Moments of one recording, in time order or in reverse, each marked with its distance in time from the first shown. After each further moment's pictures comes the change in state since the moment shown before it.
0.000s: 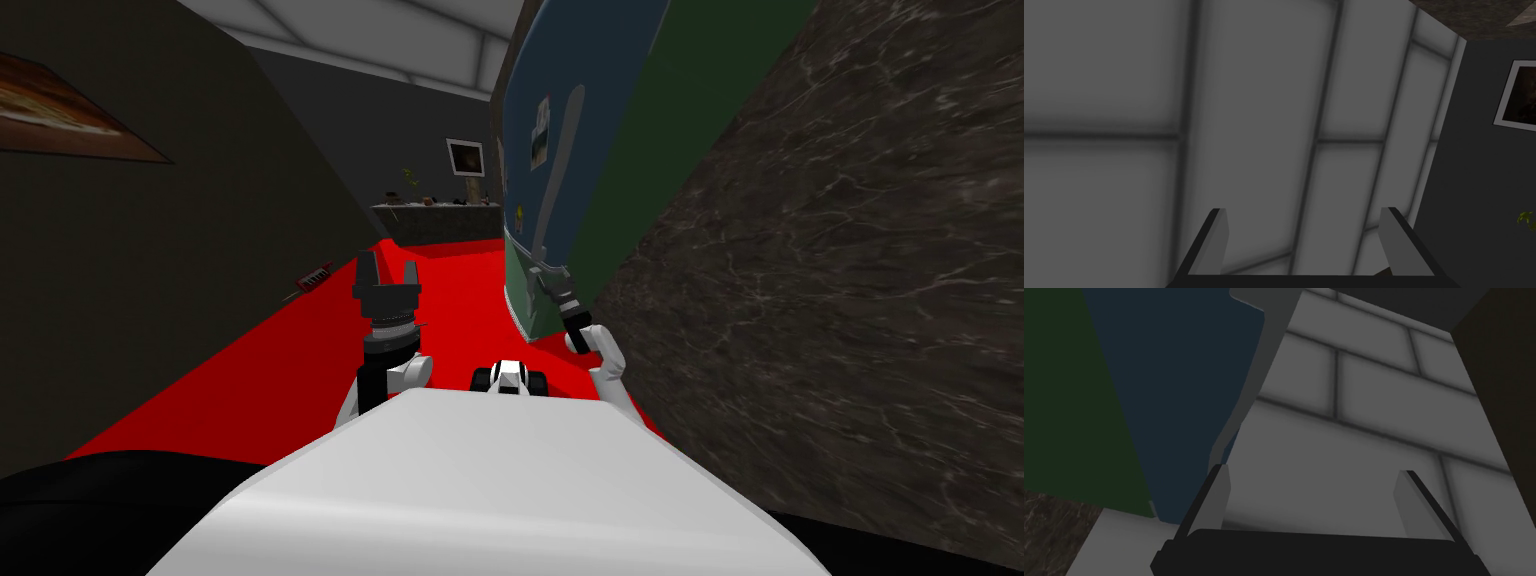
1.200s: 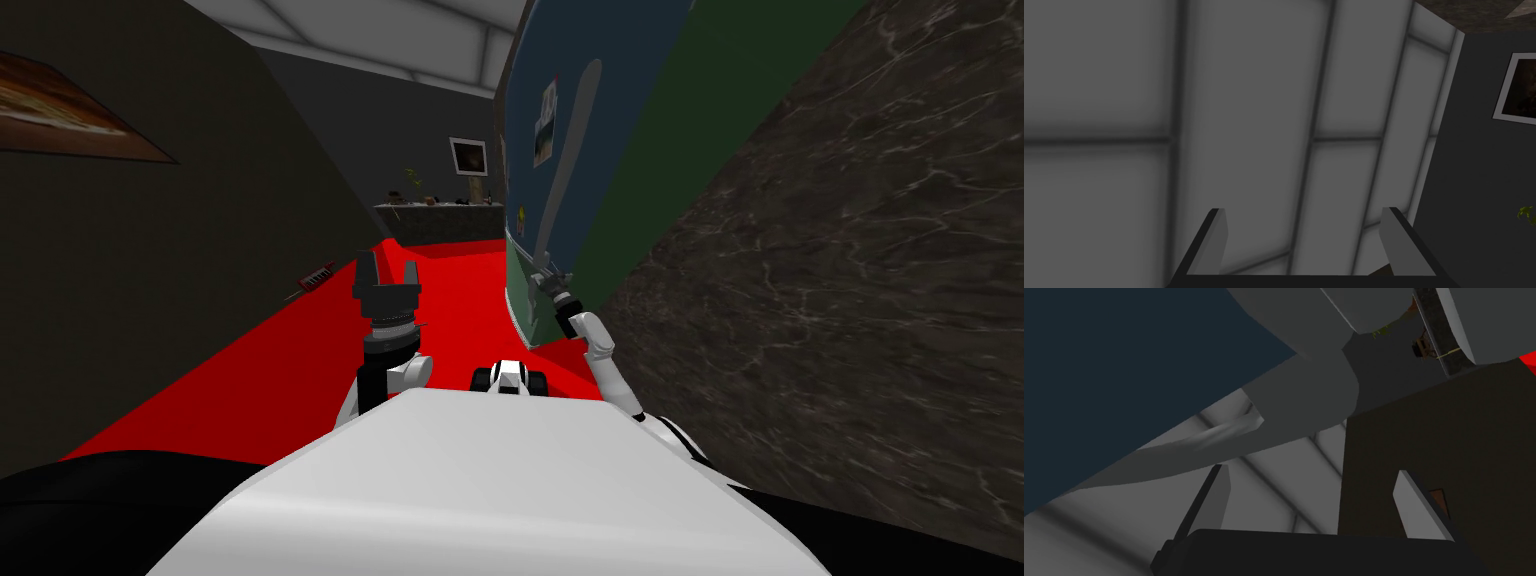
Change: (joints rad) left arm 0.000 0.000 0.000 0.000 0.000 0.000 0.000; right arm -0.167 -0.053 0.042 0.174 0.315 0.074 0.283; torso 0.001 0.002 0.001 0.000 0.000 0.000
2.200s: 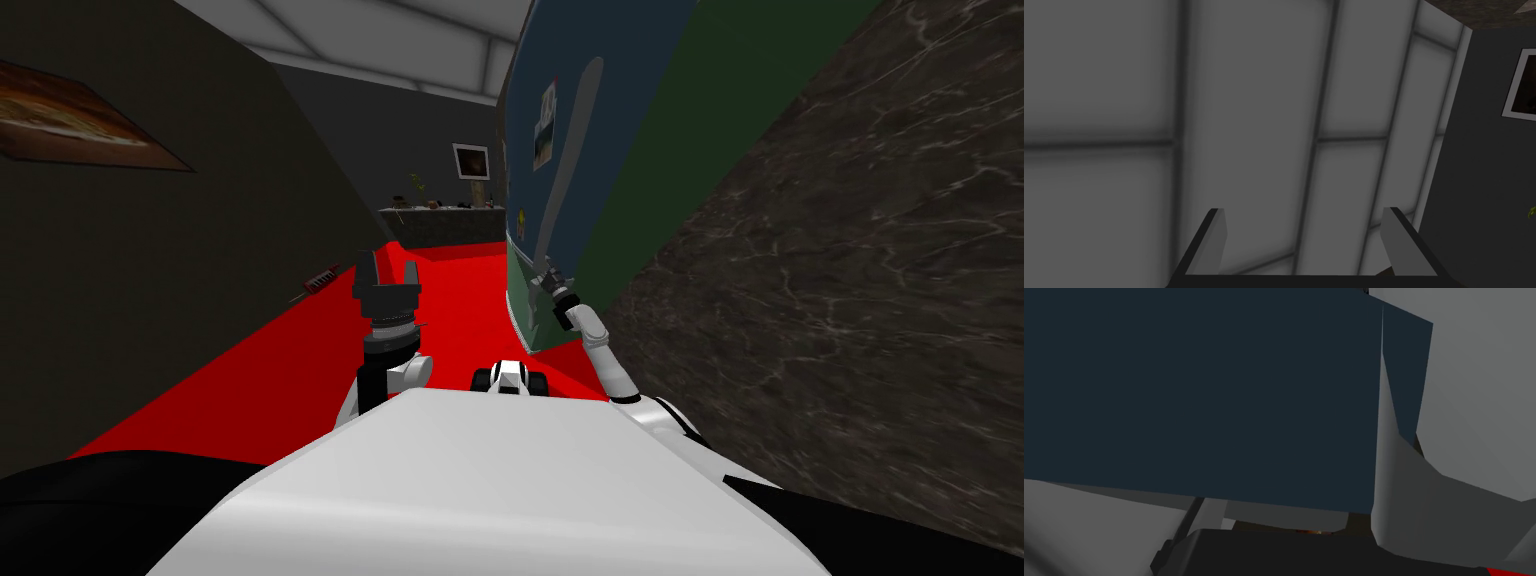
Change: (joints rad) left arm 0.000 0.000 0.000 0.000 0.000 0.000 0.000; right arm -0.113 -0.039 0.020 0.128 0.207 0.029 0.206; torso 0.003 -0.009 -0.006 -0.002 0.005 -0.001
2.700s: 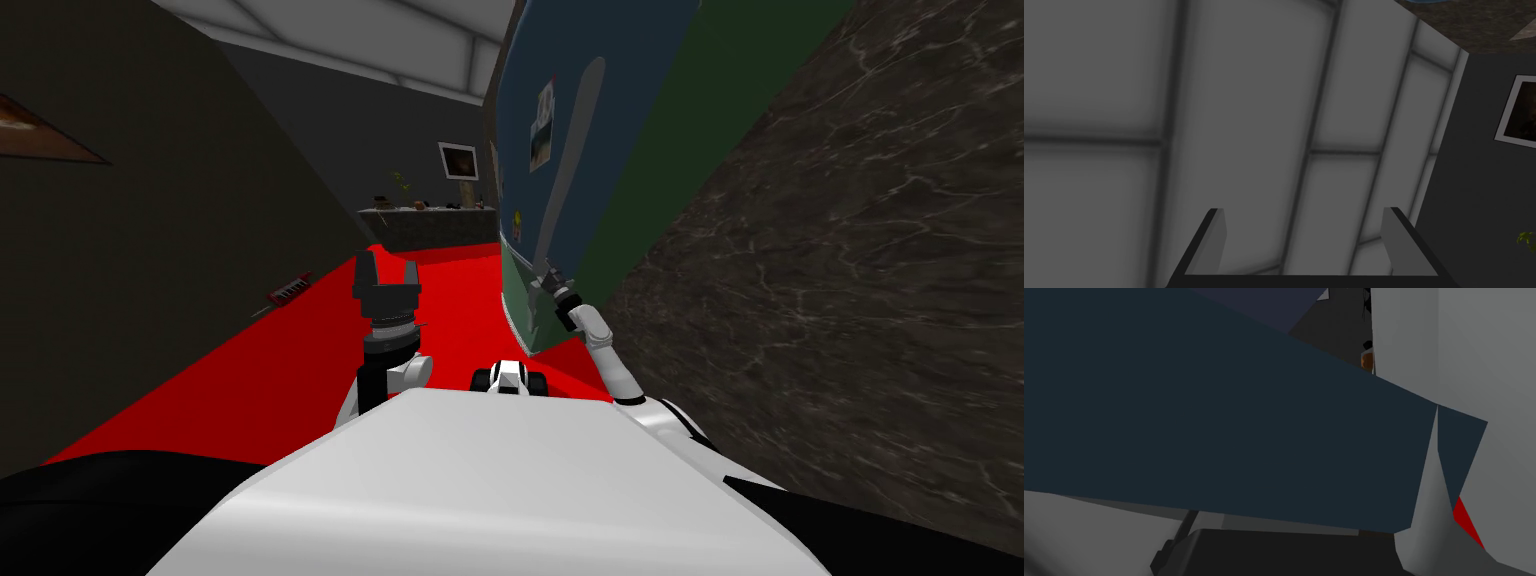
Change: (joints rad) left arm 0.000 0.000 0.000 0.000 0.000 0.000 0.000; right arm 0.009 -0.025 -0.005 -0.020 -0.028 -0.050 -0.021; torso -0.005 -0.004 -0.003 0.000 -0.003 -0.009
